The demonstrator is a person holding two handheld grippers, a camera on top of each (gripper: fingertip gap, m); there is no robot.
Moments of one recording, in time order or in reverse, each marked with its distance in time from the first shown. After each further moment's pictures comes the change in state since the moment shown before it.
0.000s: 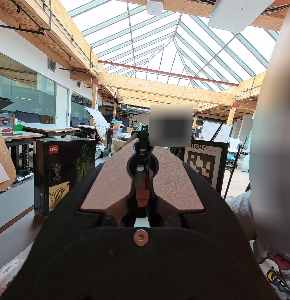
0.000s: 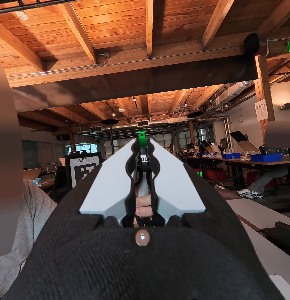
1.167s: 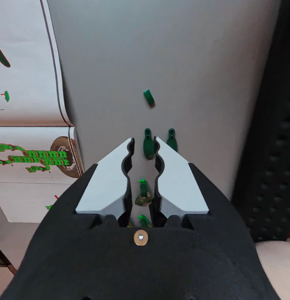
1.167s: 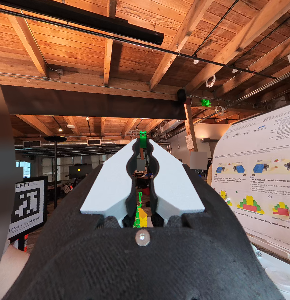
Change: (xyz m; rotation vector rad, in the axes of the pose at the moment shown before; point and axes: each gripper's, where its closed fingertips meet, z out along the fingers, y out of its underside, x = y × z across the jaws) left arm -0.037 0.290 -0.125 -1.796 -0.041 0.236; right arm 0.031 -0.135 -0.109 0.155 0.292 -0.242
